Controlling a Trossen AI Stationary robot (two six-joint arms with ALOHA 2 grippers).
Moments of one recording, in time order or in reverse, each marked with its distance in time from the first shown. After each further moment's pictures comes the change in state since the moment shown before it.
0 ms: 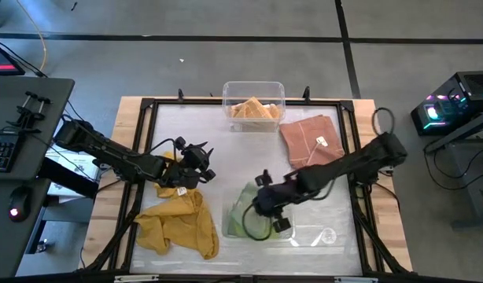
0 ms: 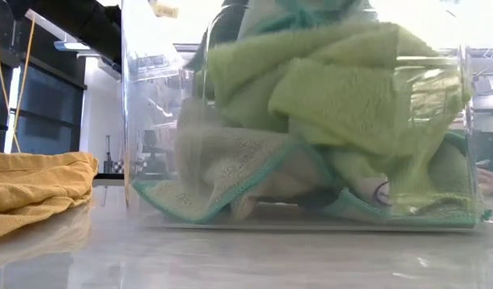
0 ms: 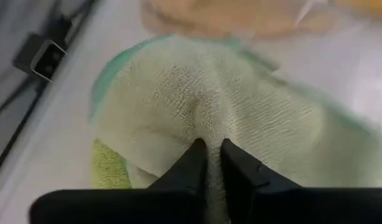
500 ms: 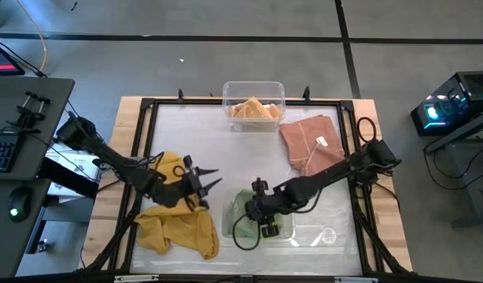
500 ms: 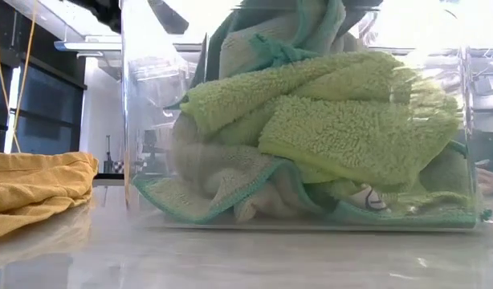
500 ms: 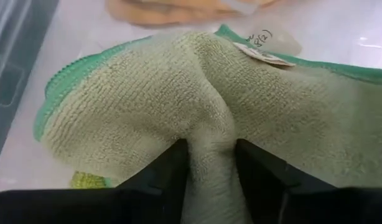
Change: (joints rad) left arm -0.241 0.000 0.001 0.359 0.151 0.264; right arm 0.030 0.139 0.006 0.078 0.078 0.159
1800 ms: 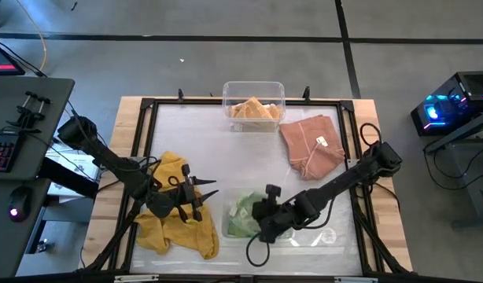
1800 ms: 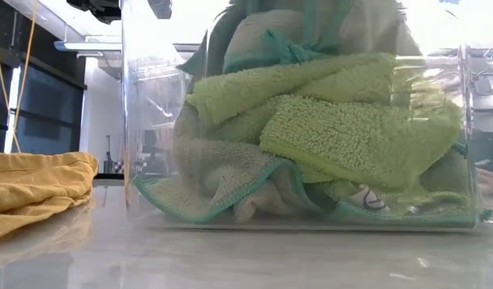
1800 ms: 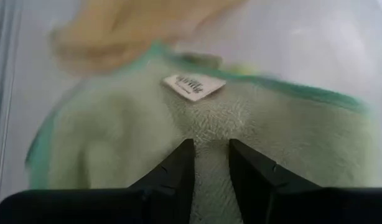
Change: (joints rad) left arm -0.116 0.000 0.000 -0.008 0.000 -0.016; right arm 0.120 -0.028 -0.036 0.018 0.326 0.390
